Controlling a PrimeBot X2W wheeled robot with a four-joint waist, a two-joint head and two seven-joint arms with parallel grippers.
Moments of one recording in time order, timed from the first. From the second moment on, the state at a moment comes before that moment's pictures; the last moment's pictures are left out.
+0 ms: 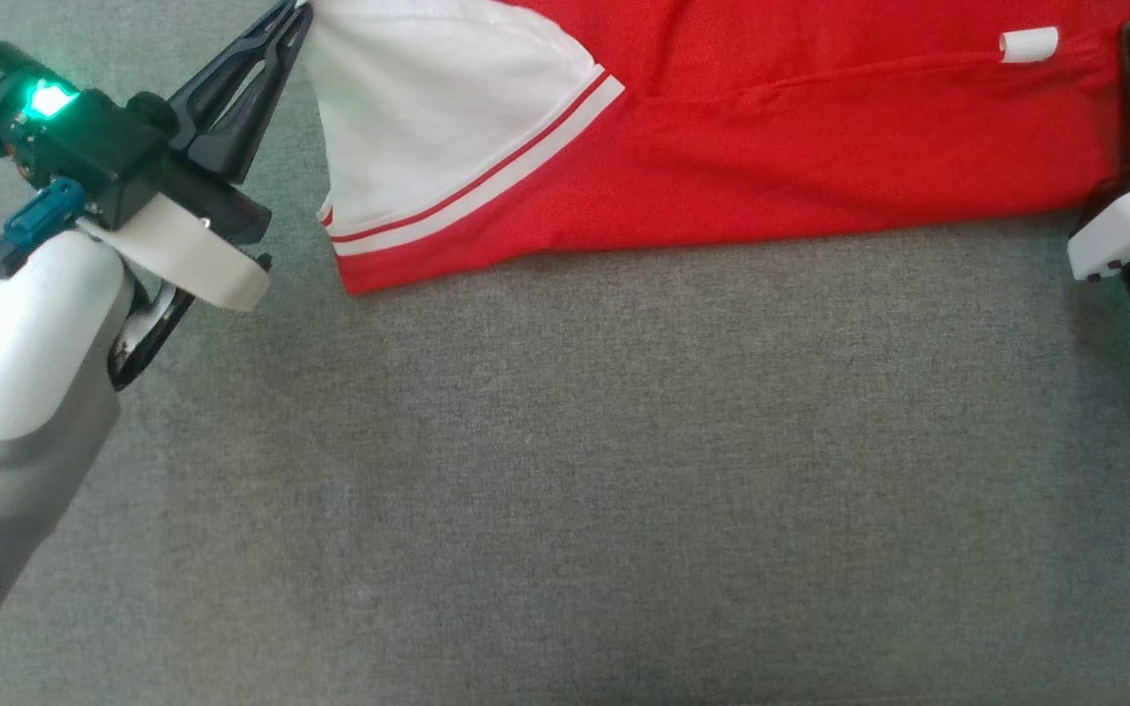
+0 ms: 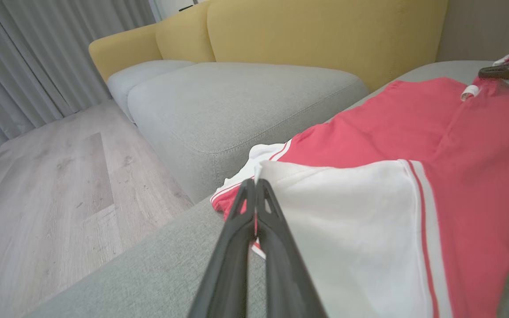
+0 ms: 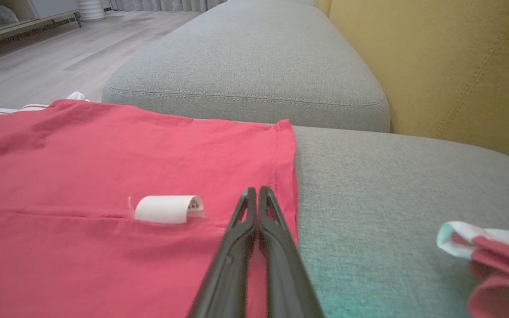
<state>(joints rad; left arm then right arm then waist) -0.94 0.55 -0.83 0.43 -0.50 -0.13 -0.26 -0.69 -0.40 0.16 0.62 0.32 0.12 -0.14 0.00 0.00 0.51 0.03</state>
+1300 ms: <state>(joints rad) -0.54 0.36 -0.72 0.55 -0.69 -0.12 -0.26 -0.54 -0.25 0.05 0.64 0.31 0.12 -0.23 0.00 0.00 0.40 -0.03</state>
